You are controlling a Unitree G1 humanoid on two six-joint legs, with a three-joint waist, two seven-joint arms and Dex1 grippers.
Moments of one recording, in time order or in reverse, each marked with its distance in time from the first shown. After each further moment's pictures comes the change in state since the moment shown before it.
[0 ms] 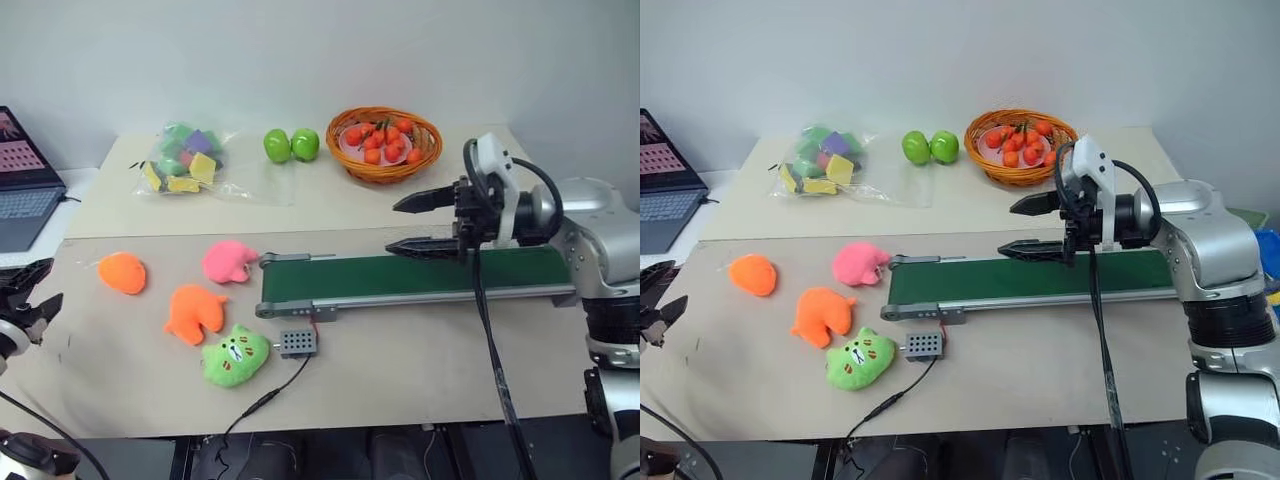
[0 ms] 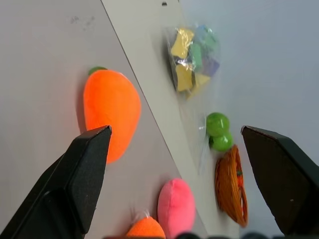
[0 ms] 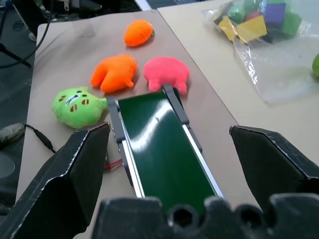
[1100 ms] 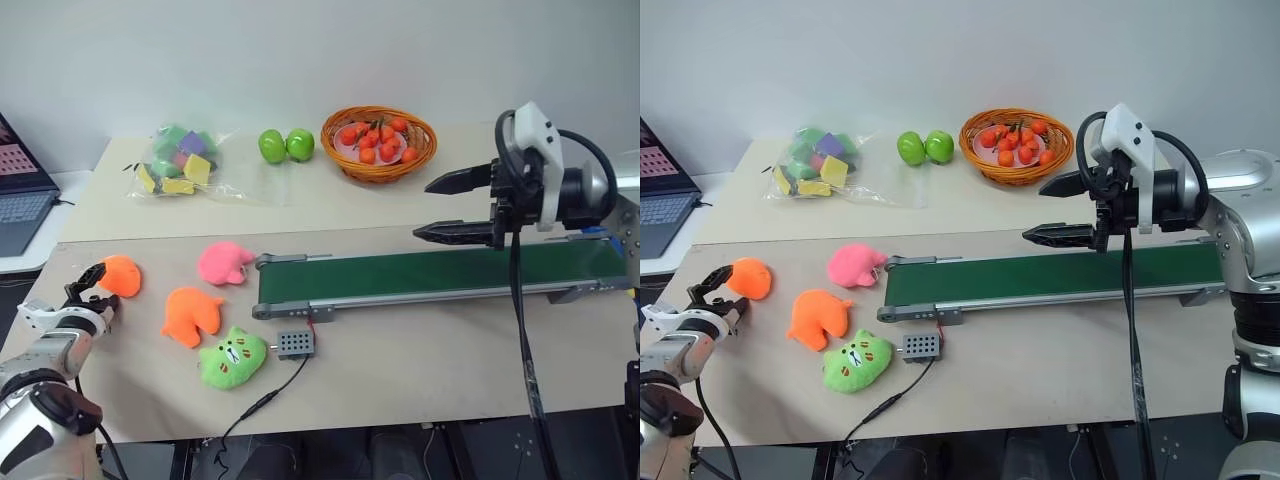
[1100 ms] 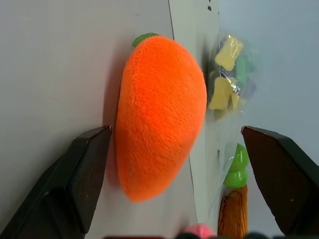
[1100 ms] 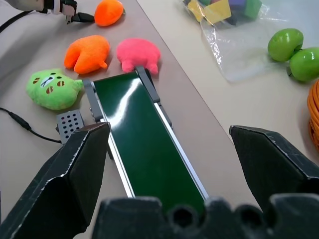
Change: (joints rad) left arm -0.239 -0.038 -0.232 0.612 0.068 -0.572 -0.138; right arm -0.026 -0.172 -0.042 -0.084 0.002 0.113 -0.017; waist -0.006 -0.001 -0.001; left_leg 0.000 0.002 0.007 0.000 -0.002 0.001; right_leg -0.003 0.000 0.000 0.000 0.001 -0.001
